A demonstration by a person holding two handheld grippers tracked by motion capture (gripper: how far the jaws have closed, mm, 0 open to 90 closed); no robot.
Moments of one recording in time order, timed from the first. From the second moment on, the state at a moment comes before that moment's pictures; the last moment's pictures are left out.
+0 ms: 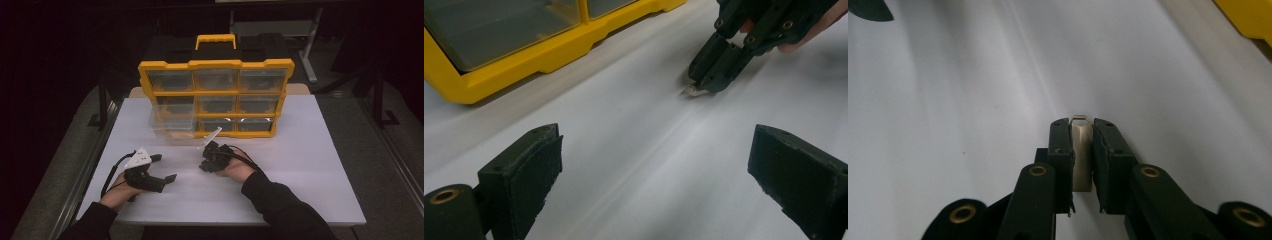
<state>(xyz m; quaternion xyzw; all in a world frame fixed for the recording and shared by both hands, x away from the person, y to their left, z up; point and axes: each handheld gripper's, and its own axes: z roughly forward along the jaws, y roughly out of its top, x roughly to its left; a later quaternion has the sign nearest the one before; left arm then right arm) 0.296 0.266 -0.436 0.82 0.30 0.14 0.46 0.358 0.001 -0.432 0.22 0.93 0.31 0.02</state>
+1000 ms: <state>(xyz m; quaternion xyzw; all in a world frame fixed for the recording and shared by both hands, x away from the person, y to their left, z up) 0.296 0.265 -0.437 0.83 0.30 0.14 0.45 0.361 -0.021 -0.393 0.19 0.93 0.32 0.01</state>
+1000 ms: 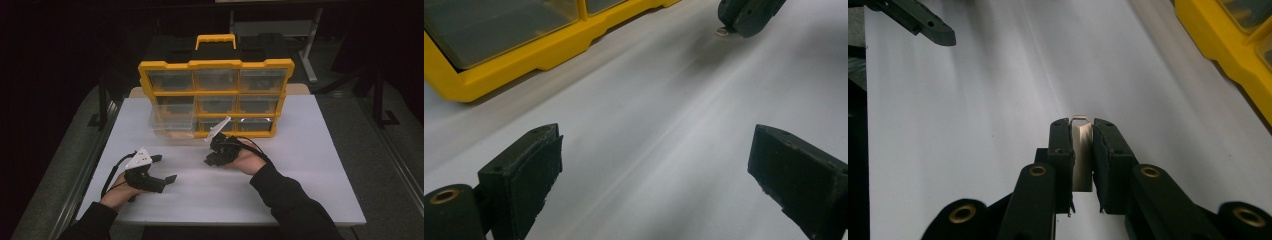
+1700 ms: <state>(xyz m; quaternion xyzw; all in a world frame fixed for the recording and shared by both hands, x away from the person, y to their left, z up) 0.296 0.266 -0.437 0.83 0.30 0.14 0.45 0.368 -0.025 -0.357 0.18 0.93 0.32 0.02</state>
